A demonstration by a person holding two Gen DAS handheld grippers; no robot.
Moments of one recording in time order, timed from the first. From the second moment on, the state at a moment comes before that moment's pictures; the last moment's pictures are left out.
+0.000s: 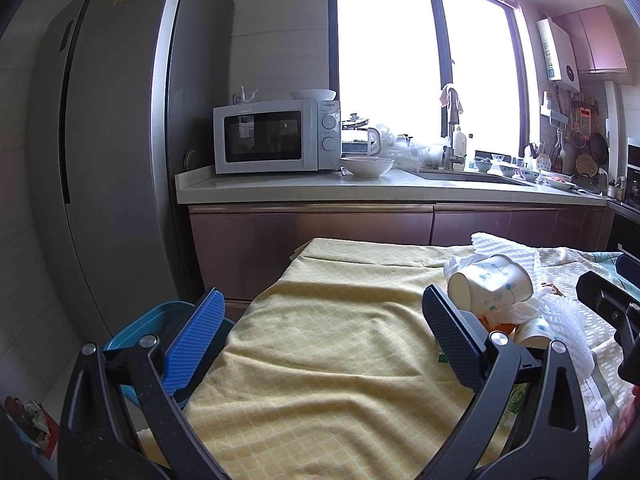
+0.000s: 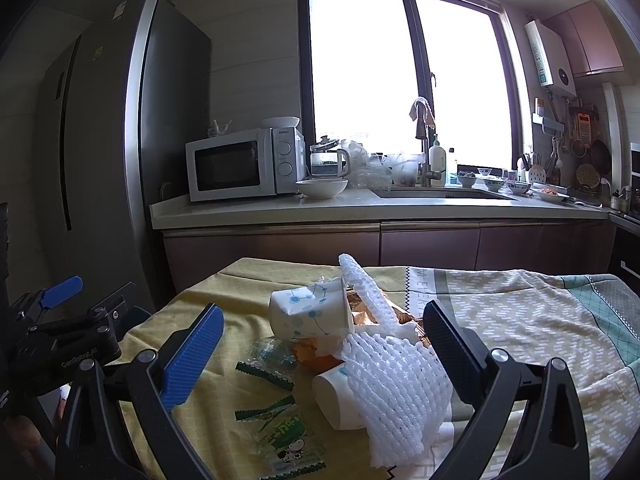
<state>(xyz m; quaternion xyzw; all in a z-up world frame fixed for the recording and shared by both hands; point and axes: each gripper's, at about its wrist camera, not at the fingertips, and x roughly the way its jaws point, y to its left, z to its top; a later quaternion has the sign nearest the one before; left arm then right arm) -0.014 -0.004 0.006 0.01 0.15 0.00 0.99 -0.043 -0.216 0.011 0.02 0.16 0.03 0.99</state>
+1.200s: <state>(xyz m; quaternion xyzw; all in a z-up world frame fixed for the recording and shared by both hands) -0.013 -0.011 0.000 0.01 0.16 -0.01 0.99 -0.042 -0.222 0.005 0.03 0.16 0.04 0.98</state>
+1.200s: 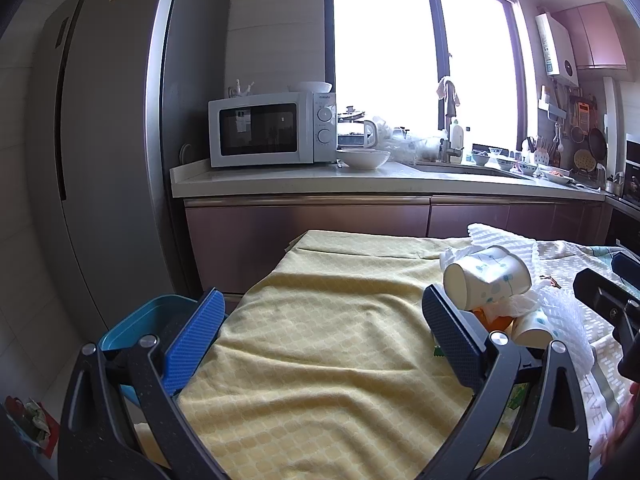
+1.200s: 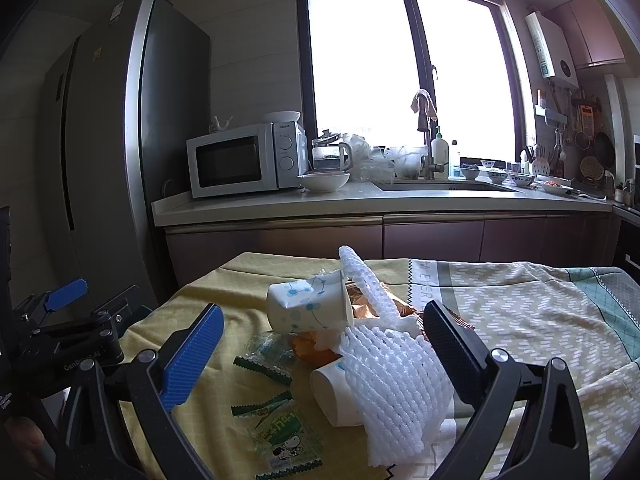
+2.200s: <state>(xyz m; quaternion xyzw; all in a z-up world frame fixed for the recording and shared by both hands) 0.013 -0.109 -0.064 0.09 0.30 -0.27 0.91 -0.029 -0.270 -0.048 0.05 0.28 0.05 0.96</state>
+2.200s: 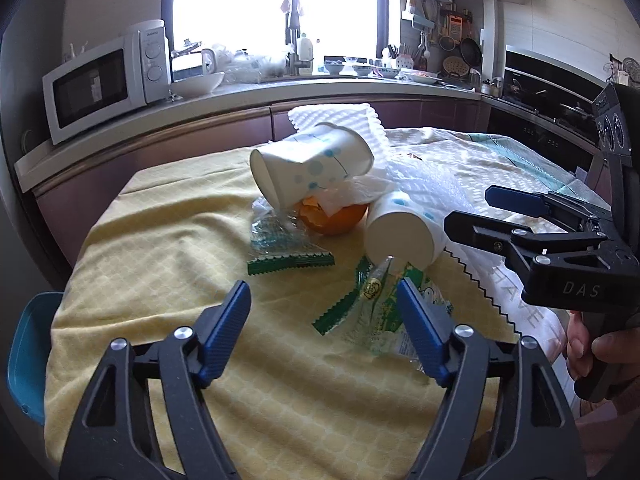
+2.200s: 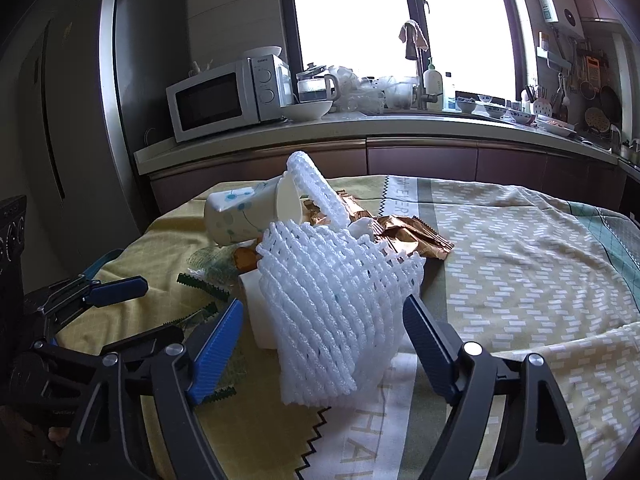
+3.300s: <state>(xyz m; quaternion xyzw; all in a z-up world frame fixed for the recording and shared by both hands) 0.019 -0.095 -0.071 0.05 0.35 -0.34 0.87 -0.049 -0.263 -0.007 0.05 0.26 0.12 0.96</state>
